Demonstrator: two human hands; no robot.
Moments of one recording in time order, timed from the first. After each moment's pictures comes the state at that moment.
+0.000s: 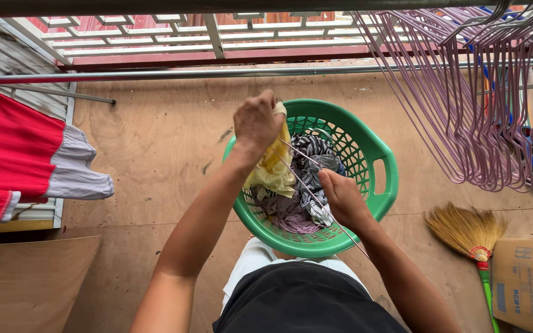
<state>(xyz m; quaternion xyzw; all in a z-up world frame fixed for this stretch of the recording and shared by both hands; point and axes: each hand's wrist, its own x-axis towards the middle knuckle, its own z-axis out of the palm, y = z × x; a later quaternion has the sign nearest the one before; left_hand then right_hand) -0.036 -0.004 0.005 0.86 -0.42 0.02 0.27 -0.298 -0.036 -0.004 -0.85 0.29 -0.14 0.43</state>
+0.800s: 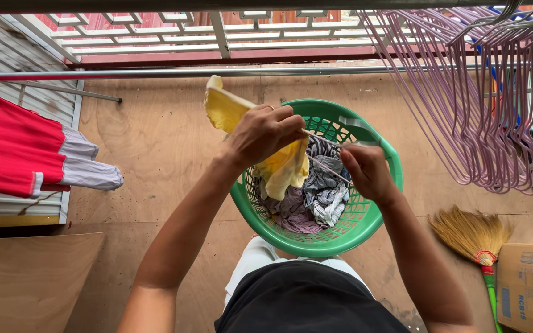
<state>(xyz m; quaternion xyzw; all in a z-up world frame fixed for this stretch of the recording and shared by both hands) -0.045 0.046 0.073 0.61 -0.72 0.12 0.31 -0.293 -0.092 0.035 -0.86 0.11 -0.28 0.42</state>
